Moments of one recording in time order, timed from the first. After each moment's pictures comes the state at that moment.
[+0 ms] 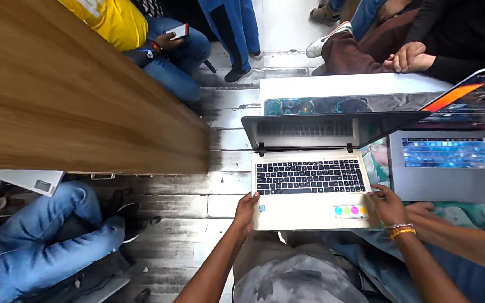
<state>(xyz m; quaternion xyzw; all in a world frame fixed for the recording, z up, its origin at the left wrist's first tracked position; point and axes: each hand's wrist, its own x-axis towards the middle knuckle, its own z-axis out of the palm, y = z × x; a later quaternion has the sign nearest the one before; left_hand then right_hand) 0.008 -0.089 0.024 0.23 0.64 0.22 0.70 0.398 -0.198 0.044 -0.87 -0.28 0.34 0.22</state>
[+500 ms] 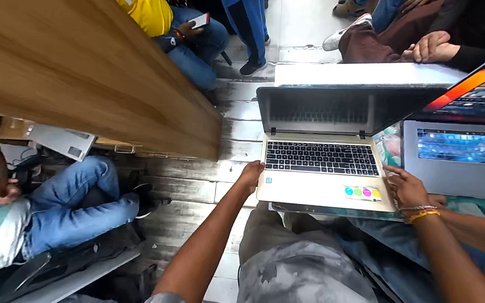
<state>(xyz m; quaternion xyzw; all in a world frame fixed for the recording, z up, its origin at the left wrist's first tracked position) 0.013 -0.052 0.053 0.29 0.64 0.16 0.69 0.411 -0.196 0.057 -0.81 -0.19 0.43 0.35</state>
